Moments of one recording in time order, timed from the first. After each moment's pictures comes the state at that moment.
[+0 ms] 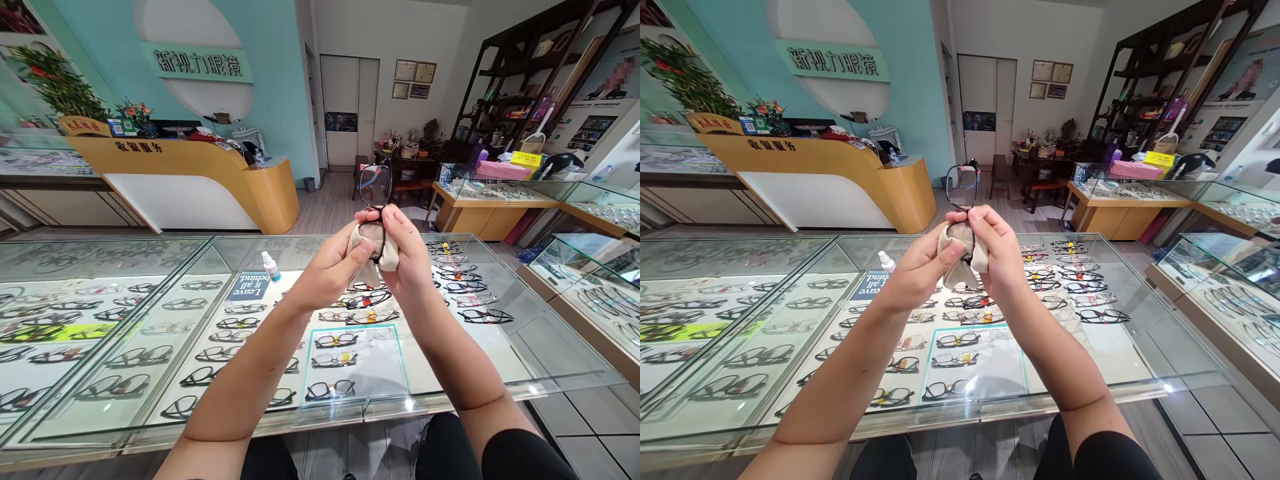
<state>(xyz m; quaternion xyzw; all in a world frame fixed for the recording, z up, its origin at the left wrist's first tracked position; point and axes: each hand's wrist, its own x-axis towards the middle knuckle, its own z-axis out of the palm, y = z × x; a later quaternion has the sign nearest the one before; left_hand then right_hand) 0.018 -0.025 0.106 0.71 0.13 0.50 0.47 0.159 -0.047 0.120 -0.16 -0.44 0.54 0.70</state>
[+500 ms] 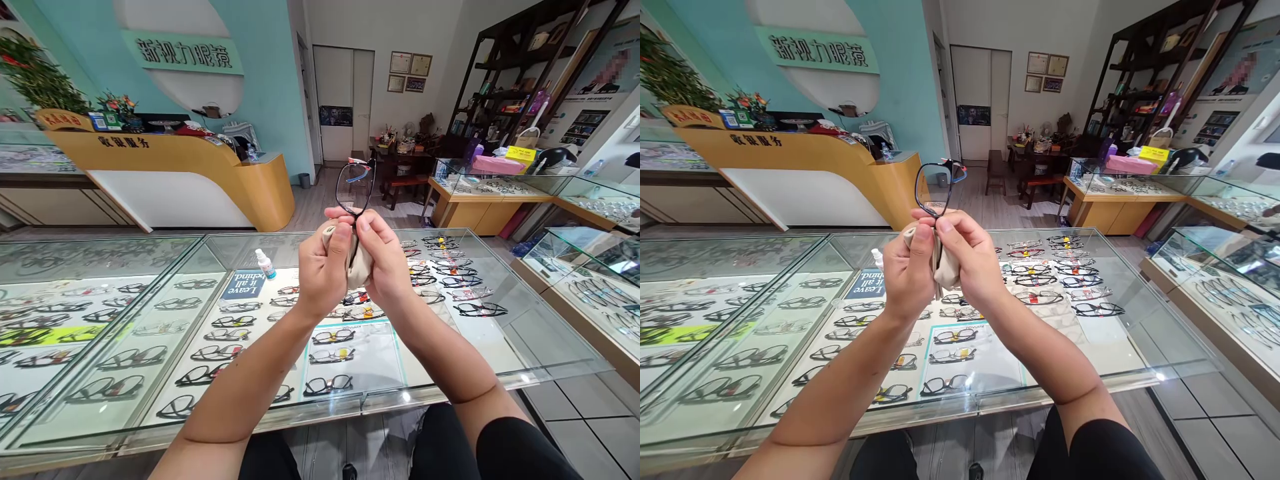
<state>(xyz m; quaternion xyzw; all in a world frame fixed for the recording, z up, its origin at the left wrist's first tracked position) 0.040 -0.040 0.097 0.60 0.22 0.70 0.33 0.137 -0.057 0.111 -0.14 -0.48 0.53 0.69</state>
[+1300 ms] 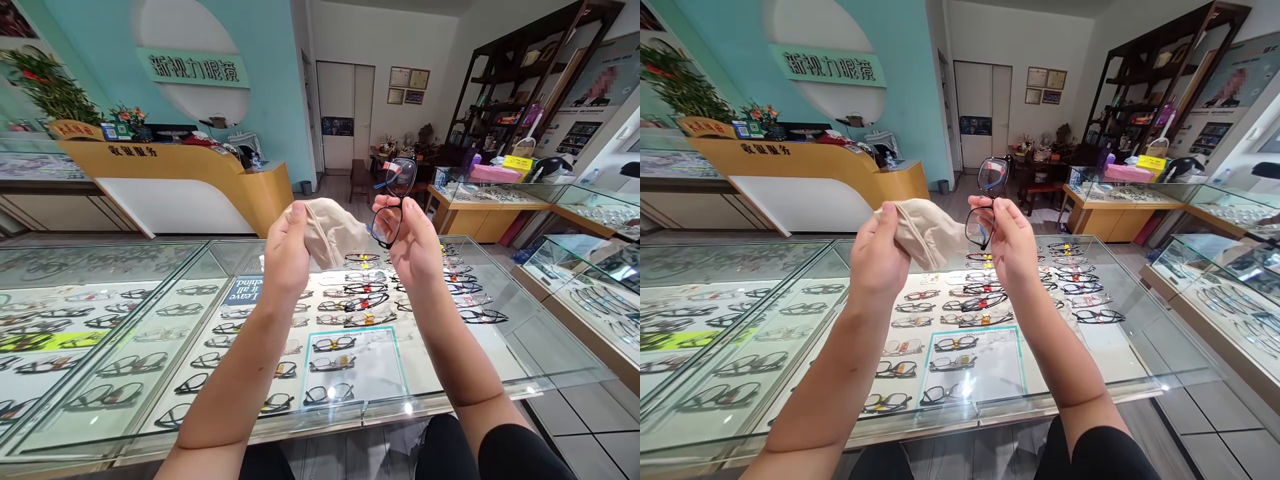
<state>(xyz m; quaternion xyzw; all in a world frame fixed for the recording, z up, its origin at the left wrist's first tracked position) -0.003 -0.003 0.116 0.57 0.21 0.69 0.39 0.184 -0.035 0.125 -0.19 -0.44 0.45 0.75</state>
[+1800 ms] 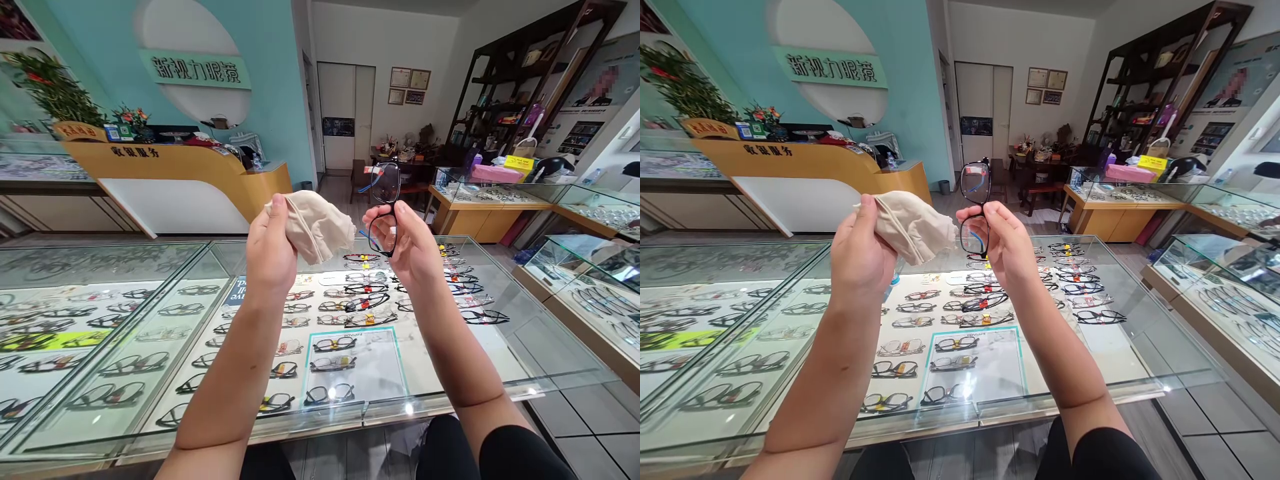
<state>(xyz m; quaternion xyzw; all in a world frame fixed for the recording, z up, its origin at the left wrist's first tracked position) -0.019 0.009 0.124 0.55 0.26 0.73 0.32 0.185 -0.037 0.127 -0.19 -0.49 0.49 0.70</state>
